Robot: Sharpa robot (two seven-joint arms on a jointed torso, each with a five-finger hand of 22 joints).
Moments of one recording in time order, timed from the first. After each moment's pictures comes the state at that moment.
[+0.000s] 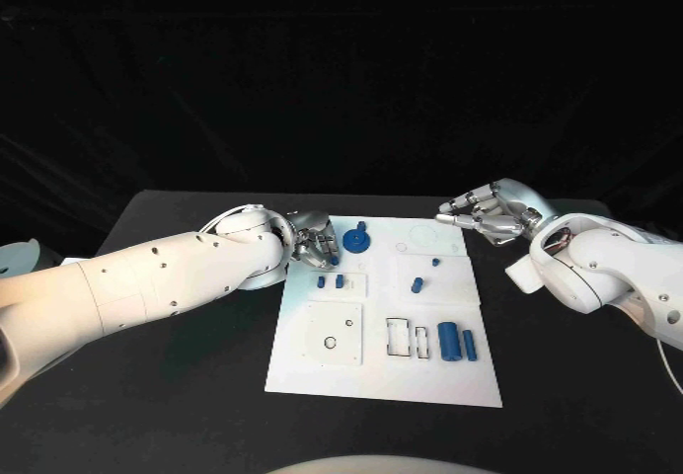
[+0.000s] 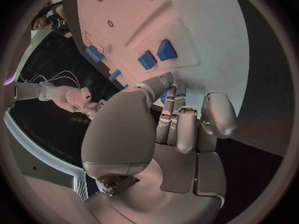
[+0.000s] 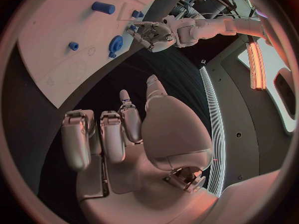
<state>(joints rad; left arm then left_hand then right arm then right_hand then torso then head) 1.19 -0.65 -0.02 1.30 -1.32 -0.08 -0.21 1.36 -0.20 0.55 -0.03 0.15 1.09 0.16 0.09 0.06 1.17 0.09 0.08 0.07 1.47 0.00 1.43 1.24 0.10 1.46 0.09 1.19 1.23 1.20 -0.91 0.02 1.51 -0.80 -0.35 0.05 1.30 0.00 -0.12 0.20 0.21 1.00 0.14 0.07 0.07 1.45 0.05 1.29 1.31 1.47 -0.02 1.54 1.31 0.01 1.47 0.08 1.51 1.31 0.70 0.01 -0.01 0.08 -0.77</state>
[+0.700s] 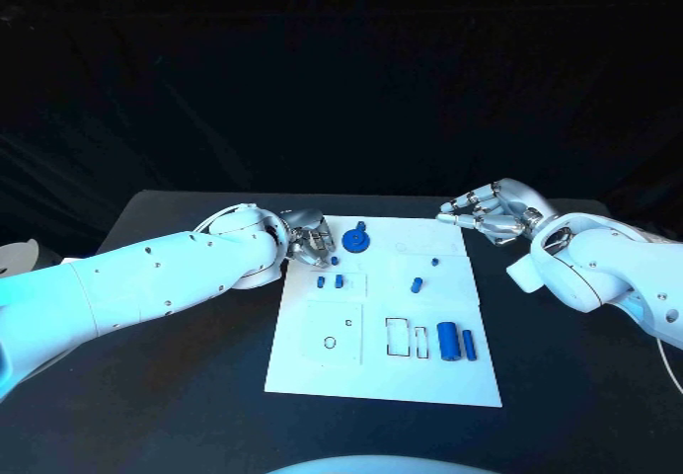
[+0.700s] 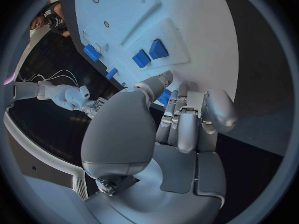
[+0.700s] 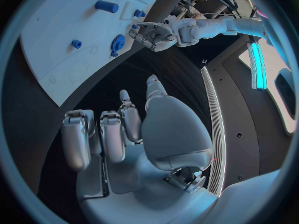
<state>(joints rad) 1.20 -0.67 -0.02 1.30 -1.32 -0.09 -0.21 1.35 -0.20 0.54 -0.04 0.15 0.96 0.19 0.06 0.06 1.12 0.12 0.06 0.06 1.46 0.01 1.43 1.23 0.10 1.45 0.11 1.13 1.18 1.20 -0.91 0.02 1.50 -0.80 -0.35 0.05 1.30 0.00 -0.12 0.20 0.21 1.00 0.14 0.07 0.07 1.45 0.06 1.28 1.31 1.47 -0.02 1.54 1.31 0.01 1.47 0.08 1.51 1.31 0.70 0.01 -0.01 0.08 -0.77</state>
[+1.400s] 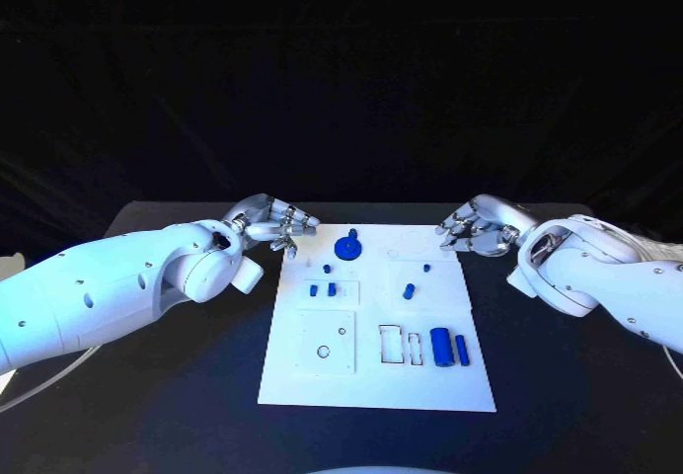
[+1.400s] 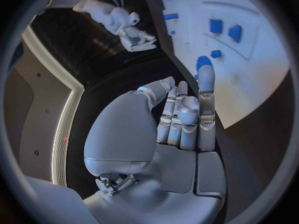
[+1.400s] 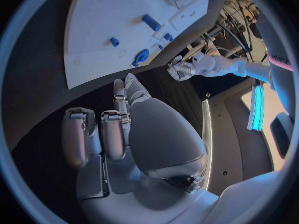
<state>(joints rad) 1.20 -0.84 -0.02 1.40 -0.40 -0.20 0.14 1.33 -0.14 0.54 -0.03 0.15 1.07 0.17 0.11 0.07 1.17 0.10 0.13 0.07 1.33 0.01 1.21 0.82 0.16 1.24 0.11 0.66 0.82 1.19 -0.90 0.02 1.47 -1.28 -0.31 -0.04 1.57 -0.01 0.04 0.11 0.10 1.10 0.13 0.07 0.07 1.16 0.06 0.11 0.38 1.47 -0.02 1.48 1.31 0.03 1.47 0.08 1.45 1.31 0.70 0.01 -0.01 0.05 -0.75</state>
